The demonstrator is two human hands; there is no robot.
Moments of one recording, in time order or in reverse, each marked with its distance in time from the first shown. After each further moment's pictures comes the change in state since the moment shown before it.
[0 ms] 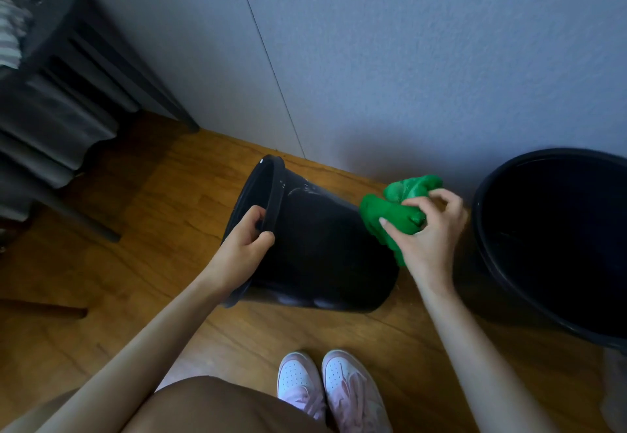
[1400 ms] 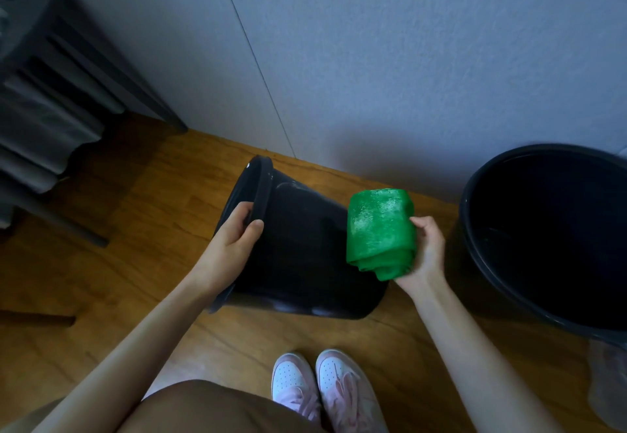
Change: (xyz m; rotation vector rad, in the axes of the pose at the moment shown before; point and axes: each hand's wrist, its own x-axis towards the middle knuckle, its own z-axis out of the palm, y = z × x) left_hand 0.002 0.006 0.004 -0.010 0.037 0.004; right_hand 0.000 -0.004 -0.007 1.421 -0.301 1.143
